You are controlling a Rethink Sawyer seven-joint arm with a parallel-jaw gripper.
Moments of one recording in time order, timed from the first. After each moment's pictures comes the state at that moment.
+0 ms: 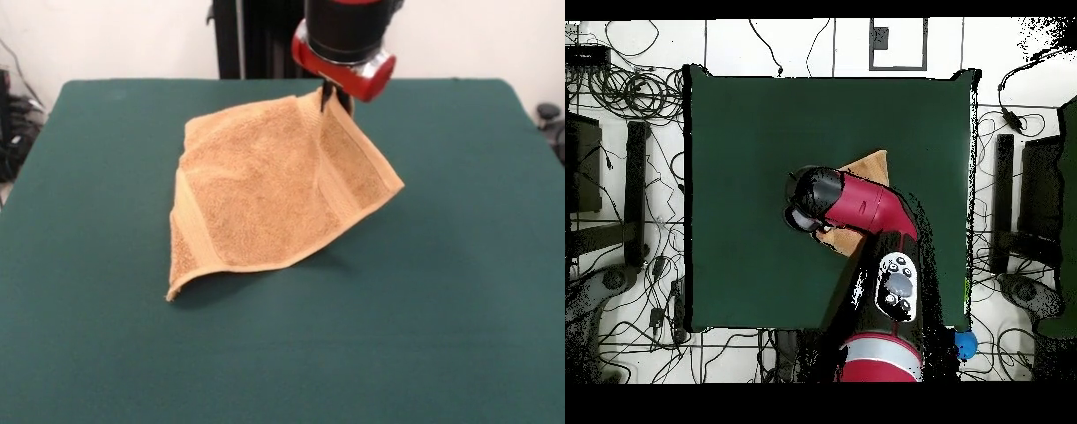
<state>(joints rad) -0.03 -0.51 -0.22 1.52 0.19 0.88 2.15</state>
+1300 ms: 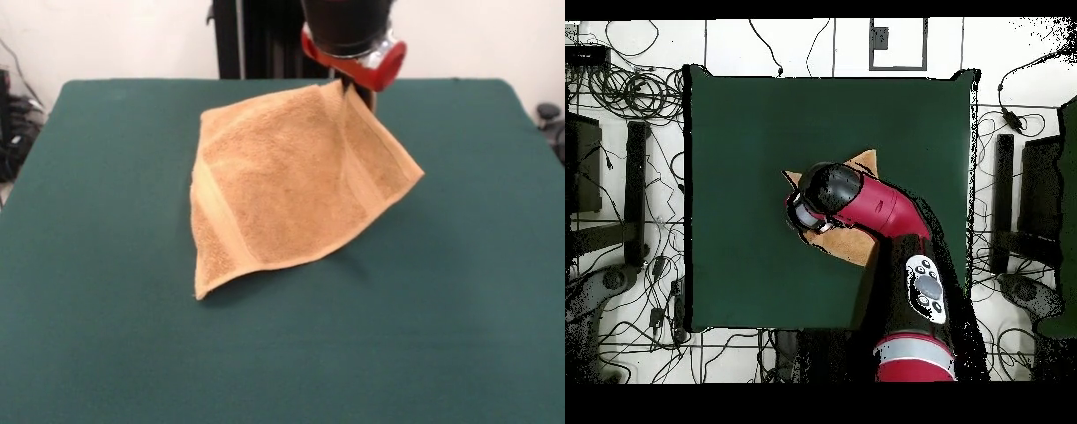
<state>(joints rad) -0.12 -0.55 -0.09 1.58 0.26 0.93 2.15</state>
